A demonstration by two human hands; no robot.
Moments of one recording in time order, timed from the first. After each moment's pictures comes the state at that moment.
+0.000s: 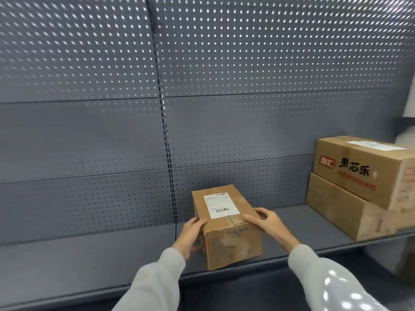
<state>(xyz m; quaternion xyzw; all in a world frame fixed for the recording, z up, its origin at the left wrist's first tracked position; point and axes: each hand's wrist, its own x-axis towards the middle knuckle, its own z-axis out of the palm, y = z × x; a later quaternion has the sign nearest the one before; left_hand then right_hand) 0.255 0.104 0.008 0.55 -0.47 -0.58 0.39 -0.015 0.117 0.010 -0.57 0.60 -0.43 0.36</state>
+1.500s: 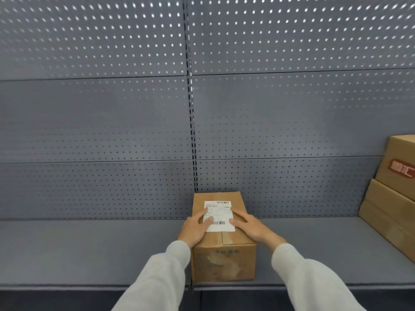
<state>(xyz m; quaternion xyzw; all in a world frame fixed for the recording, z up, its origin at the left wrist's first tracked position) 0.314 0.001 -0.037 0.65 -0.60 -0.35 0.30 0.085 -0.024 -0.035 -0.68 0.57 -0.22 0.40</state>
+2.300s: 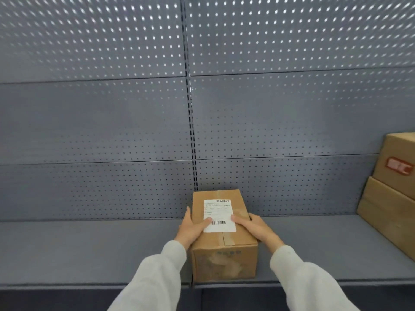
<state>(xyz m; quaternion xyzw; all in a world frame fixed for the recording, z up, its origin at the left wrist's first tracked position) 0.319 0.014 -0.033 0.64 -0.46 -0.47 0.40 0.081 -0.006 -0.033 -0.54 0.58 -0.33 0.51</state>
